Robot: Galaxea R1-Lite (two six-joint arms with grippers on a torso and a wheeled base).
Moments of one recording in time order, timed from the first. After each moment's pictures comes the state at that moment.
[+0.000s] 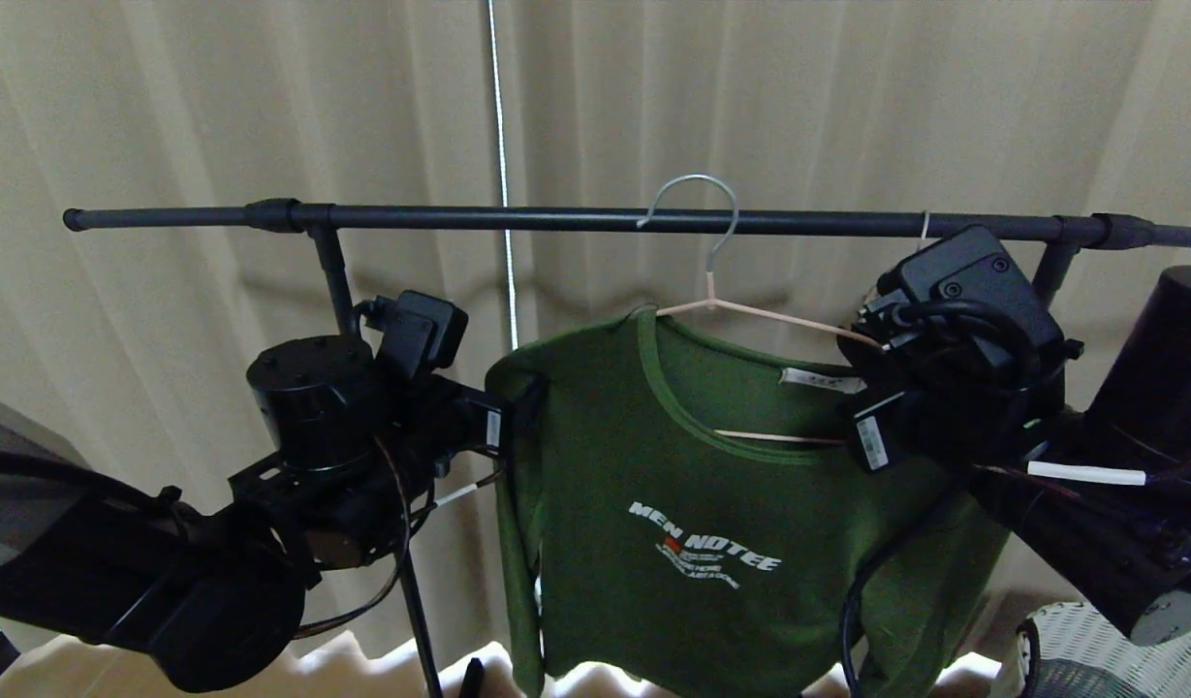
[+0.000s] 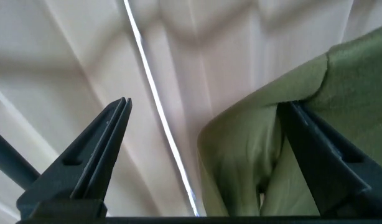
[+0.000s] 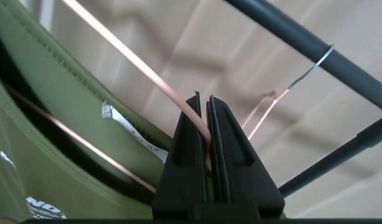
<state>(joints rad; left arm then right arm) -0.53 1.87 -0.67 -1.17 0.21 0.17 0.77 1.51 -0.69 -0.76 -0.66 -0.41</state>
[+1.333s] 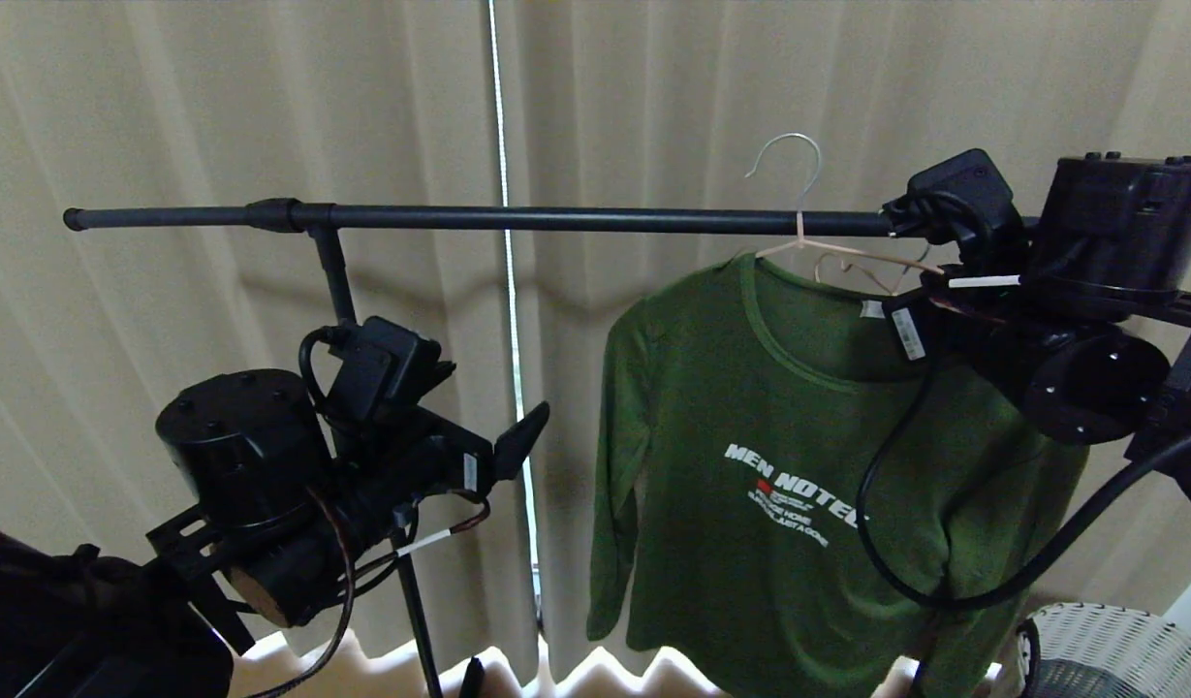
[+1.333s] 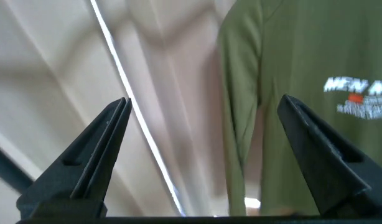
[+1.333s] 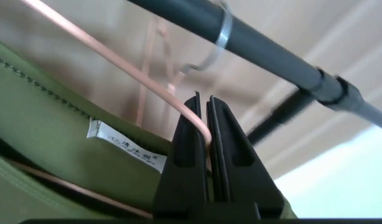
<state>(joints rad) -0.54 1.77 -0.50 -1.25 0.08 0.17 0.47 1.64 -0.99 -0.52 -0.78 -0.41</state>
